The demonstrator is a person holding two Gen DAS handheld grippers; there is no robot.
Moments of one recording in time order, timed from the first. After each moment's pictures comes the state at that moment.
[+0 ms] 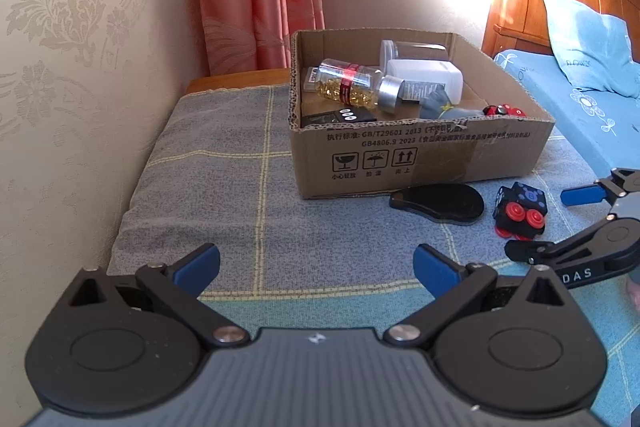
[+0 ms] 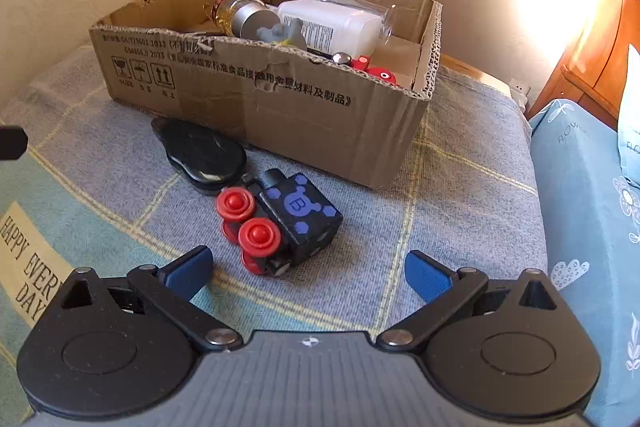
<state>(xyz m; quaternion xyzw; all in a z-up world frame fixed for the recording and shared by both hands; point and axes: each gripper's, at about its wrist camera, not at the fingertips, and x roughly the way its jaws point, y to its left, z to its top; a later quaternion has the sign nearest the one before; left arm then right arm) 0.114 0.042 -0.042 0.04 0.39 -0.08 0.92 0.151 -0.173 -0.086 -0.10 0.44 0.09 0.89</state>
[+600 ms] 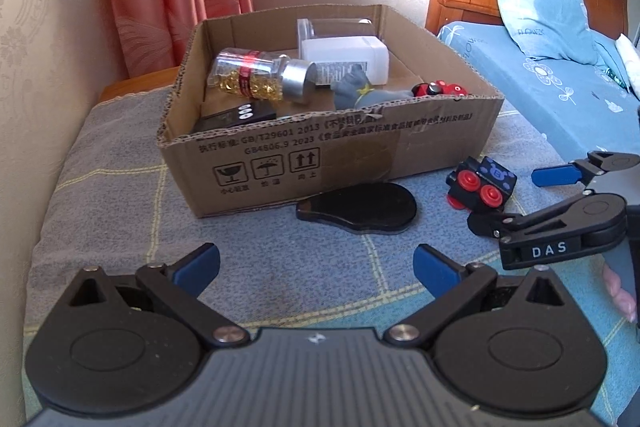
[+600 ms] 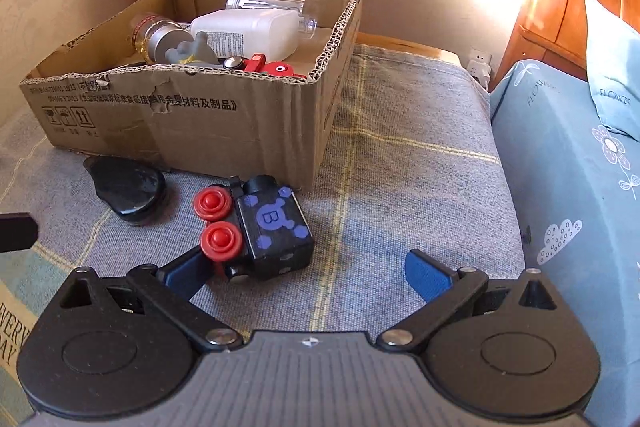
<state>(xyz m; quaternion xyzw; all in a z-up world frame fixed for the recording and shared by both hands) 0.145 -0.017 -0.064 0.06 0.41 -0.16 0.90 0.154 -0.216 -0.091 -0.05 0.43 0.04 0.90</state>
